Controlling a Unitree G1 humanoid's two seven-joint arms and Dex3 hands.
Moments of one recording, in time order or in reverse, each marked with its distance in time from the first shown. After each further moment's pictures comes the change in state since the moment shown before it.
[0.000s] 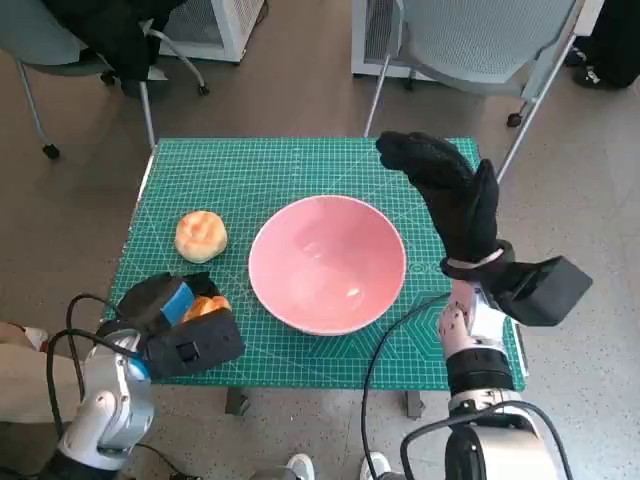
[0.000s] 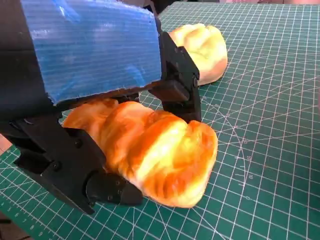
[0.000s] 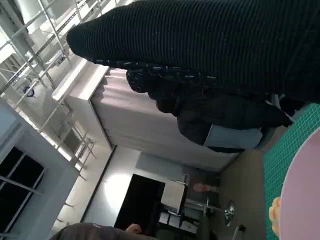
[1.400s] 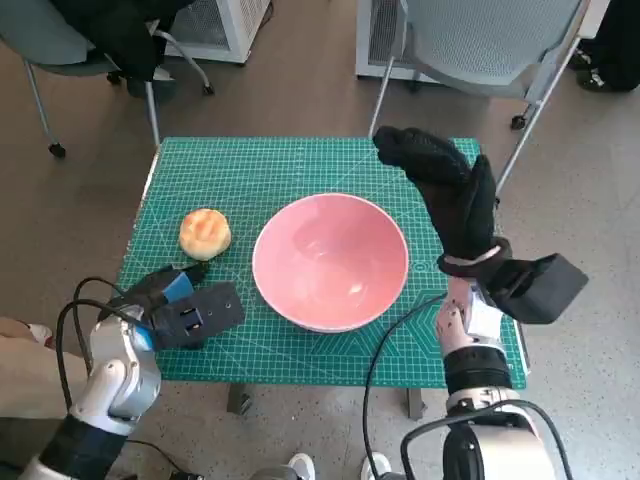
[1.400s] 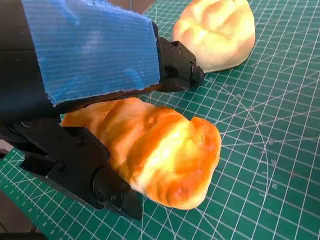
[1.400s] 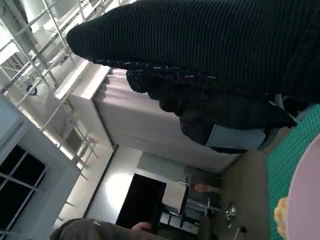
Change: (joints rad) left arm -0.166 -0.006 -0.065 0.220 -0.030 0.091 -0.095; right arm 0.000 0.009 0.000 -0.012 -0.027 -0.004 -0.024
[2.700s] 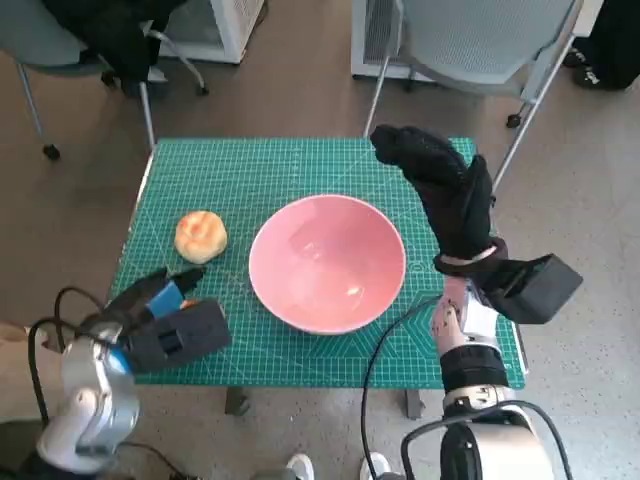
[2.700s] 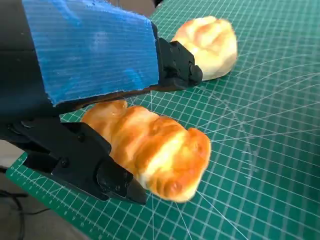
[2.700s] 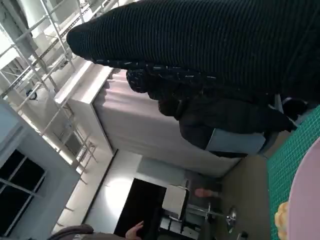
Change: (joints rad) left arm 0.107 0.083 0.043 -0.241 -0.027 0.030 -0.066; right arm -0.023 0.010 0.000 0.034 -0.003 -0.030 -0.017
